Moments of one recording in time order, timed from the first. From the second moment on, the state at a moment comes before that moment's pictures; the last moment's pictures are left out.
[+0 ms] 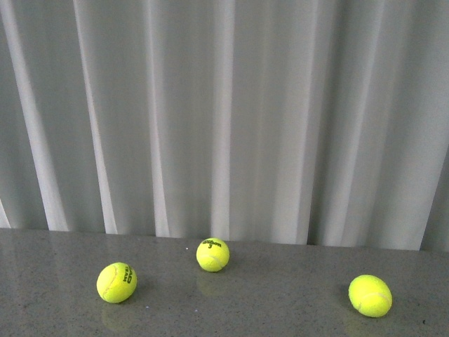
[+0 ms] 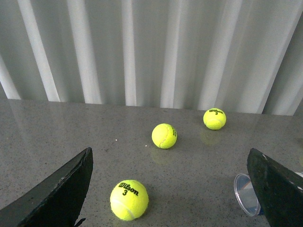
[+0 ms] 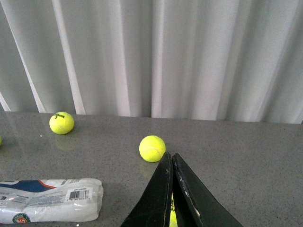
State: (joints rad) left arm 0.00 0.00 0.02 0.00 0.00 0.00; right arm 0.00 0.24 0.00 0.24 0.00 0.00
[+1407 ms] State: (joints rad) left arm 0.00 0.00 0.02 0.00 0.00 0.00; right arm 0.00 0.00 0.00 0.00 0.00 0.00
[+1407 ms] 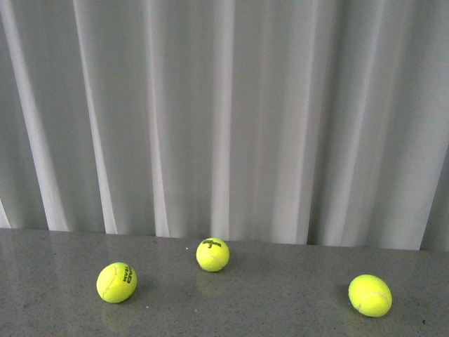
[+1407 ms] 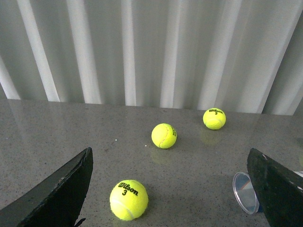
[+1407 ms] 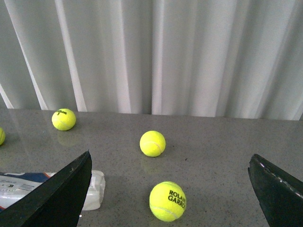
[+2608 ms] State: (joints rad) left arm -0.11 1.92 0.69 0.48 0.64 -0.26; right arm 0.00 0.00 0.00 0.00 0.00 0.00
